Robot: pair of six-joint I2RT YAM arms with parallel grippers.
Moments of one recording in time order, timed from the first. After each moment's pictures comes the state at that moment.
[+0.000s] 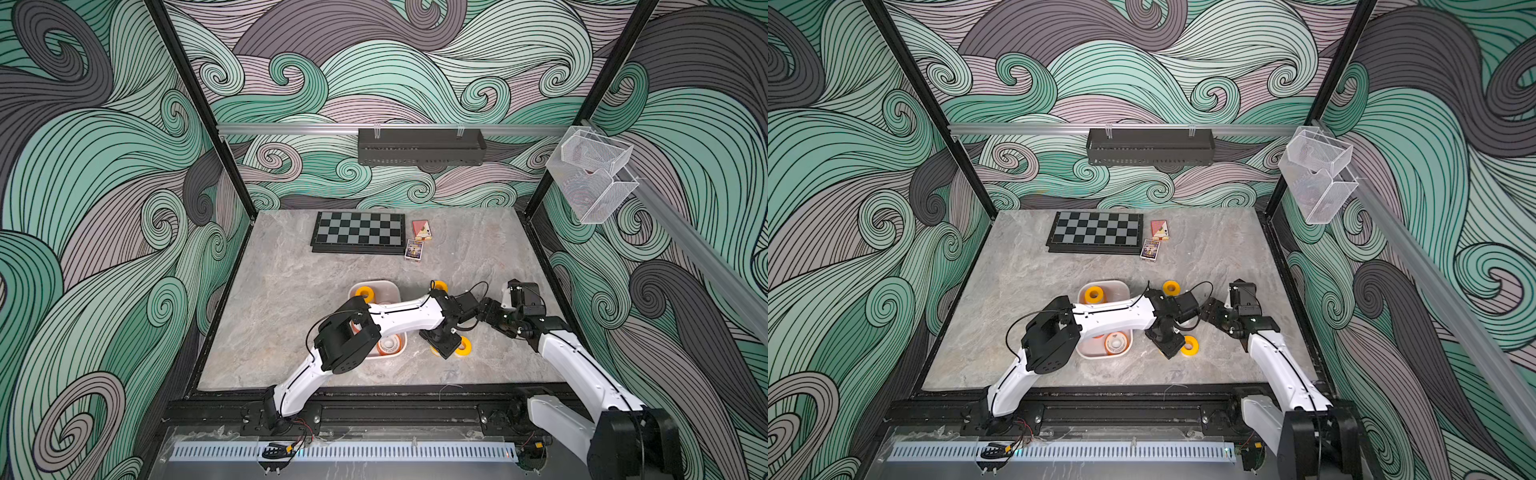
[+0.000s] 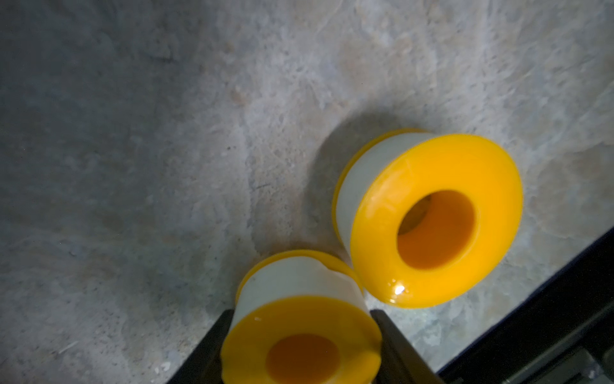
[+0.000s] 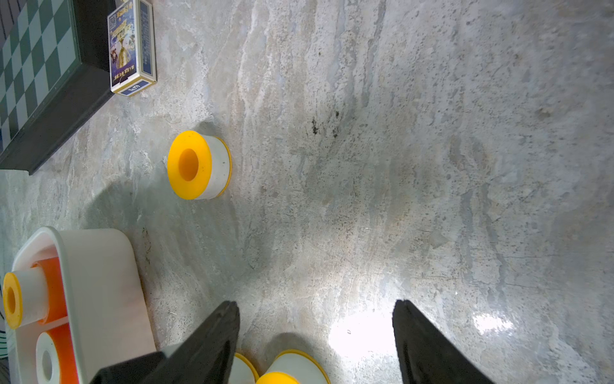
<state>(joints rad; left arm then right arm) -1.13 2.26 1.82 -0.98 0.05 -0.28 0.03 1.03 0.53 -0.49 -0.17 0.55</state>
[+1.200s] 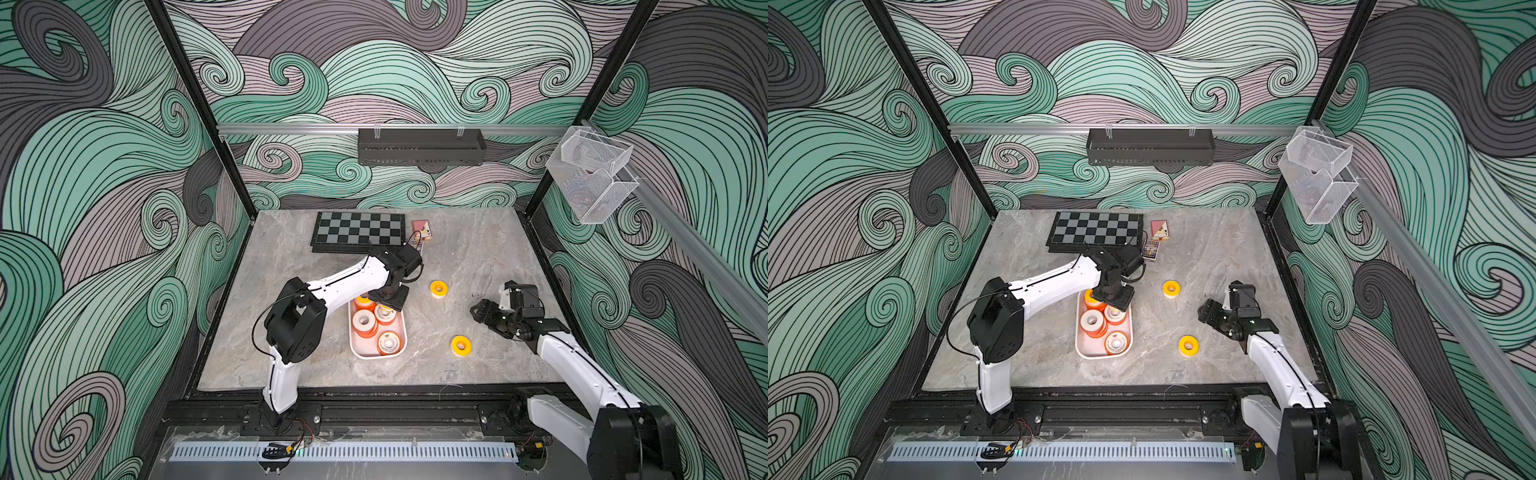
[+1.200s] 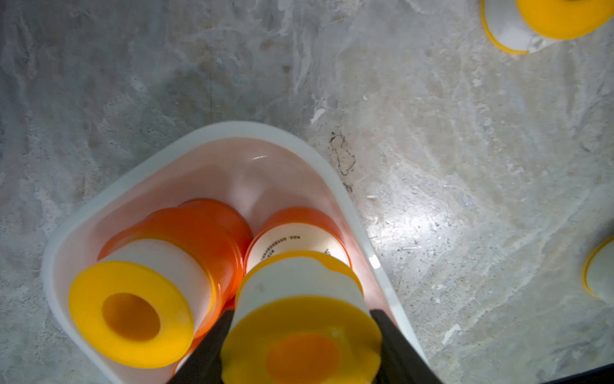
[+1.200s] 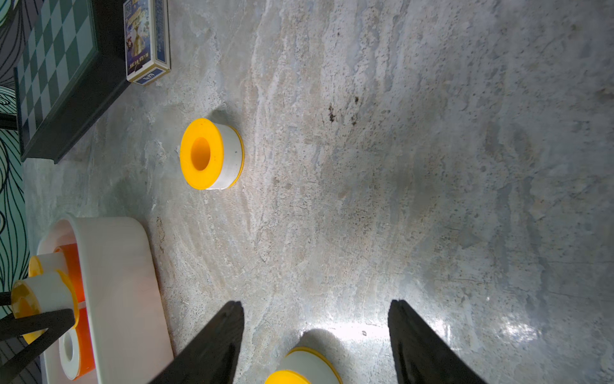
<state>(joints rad) -0.78 1.96 1.61 -1.06 -0.11 -0.39 0.03 1.04 0.50 -0.45 -0.23 0.55</state>
